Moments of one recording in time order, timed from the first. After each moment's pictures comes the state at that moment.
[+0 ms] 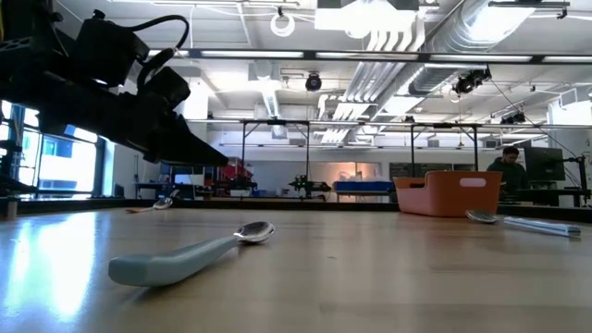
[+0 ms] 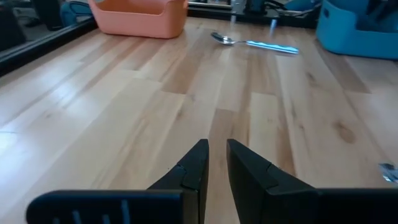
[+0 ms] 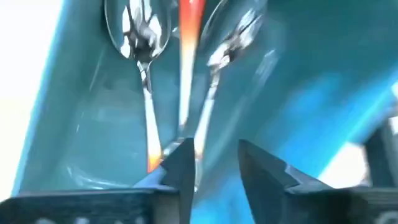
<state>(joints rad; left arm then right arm) -0.03 1.54 0.18 1.04 -0.22 -0.11 0.90 1.73 1.16 -1.17 -0.24 1.98</state>
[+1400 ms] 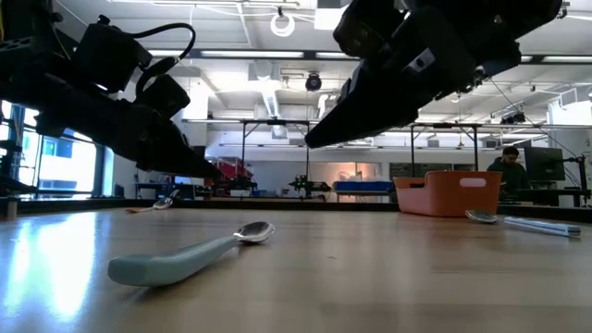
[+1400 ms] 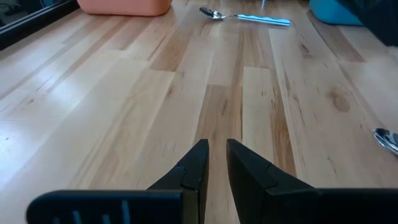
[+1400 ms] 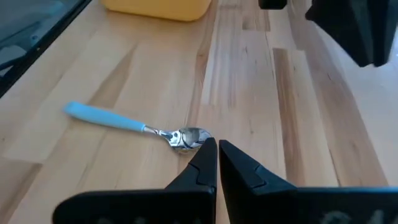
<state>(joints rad) -0.03 1.54 0.18 0.97 -0.17 -0.08 0.28 1.75 0.84 0.35 0.10 0.07</state>
